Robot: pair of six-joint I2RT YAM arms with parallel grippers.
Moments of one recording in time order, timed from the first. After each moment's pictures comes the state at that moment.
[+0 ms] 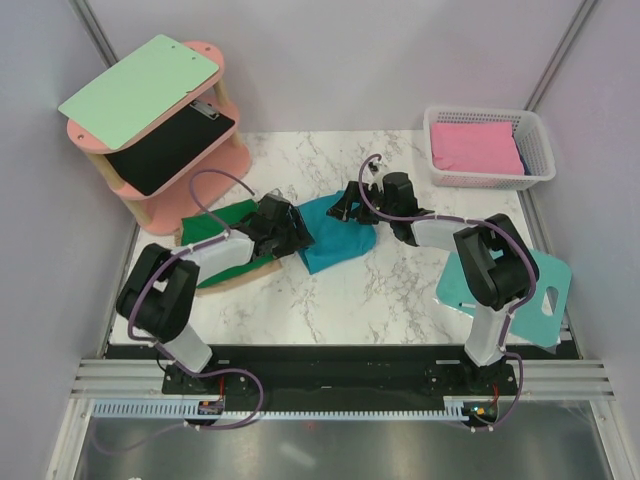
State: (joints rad) left arm -0.50 1.67 0.93 -0.12 0.01 -0.80; right arm 0.43 1.88 1.05 0.38 -0.41 0.59
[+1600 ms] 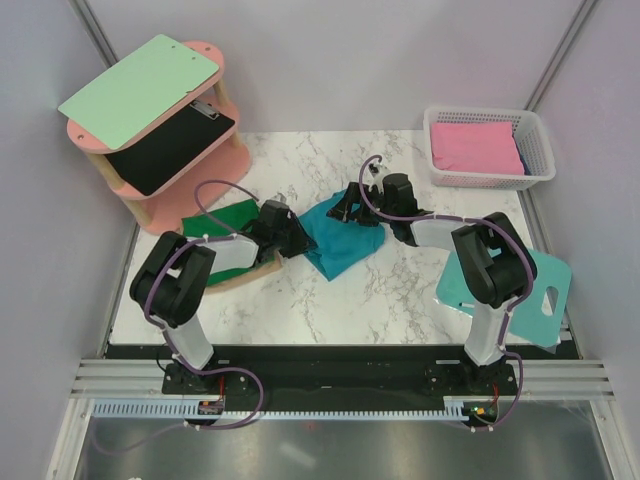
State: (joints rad) left arm -0.48 1.74 0.85 0.12 0.11 -0.83; right arm 0.42 1.90 1.05 0.40 -0.42 0.61
